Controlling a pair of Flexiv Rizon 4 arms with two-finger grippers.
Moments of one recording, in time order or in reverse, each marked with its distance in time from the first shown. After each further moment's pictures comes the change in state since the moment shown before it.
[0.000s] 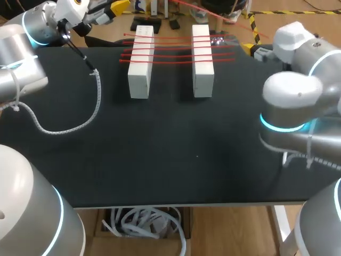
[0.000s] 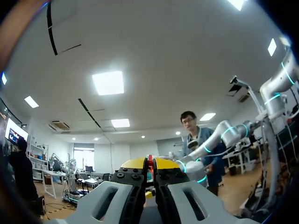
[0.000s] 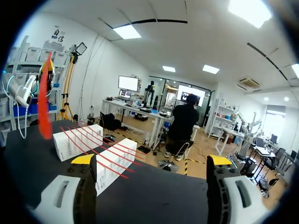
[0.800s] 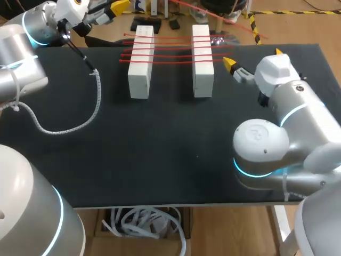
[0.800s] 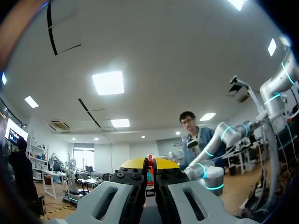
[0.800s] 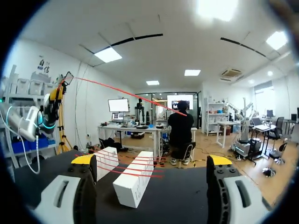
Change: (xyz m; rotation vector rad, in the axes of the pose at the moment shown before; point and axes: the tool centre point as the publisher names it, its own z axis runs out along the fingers) left arm 0.000 0.000 0.000 0.000 0.000 0.000; right arm 0.073 0.002 -0.057 -0.155 -0.086 0.294
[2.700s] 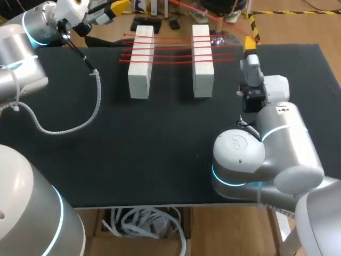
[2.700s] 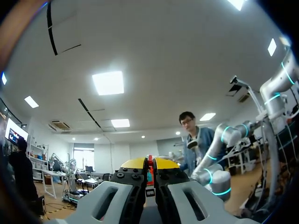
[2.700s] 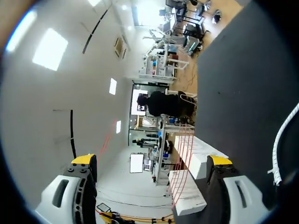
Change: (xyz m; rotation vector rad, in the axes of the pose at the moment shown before) left arm 0.000 0.000 0.000 0.000 0.000 0.000; right arm 0.018 -0.010 -0.011 -0.127 -0.133 1.474
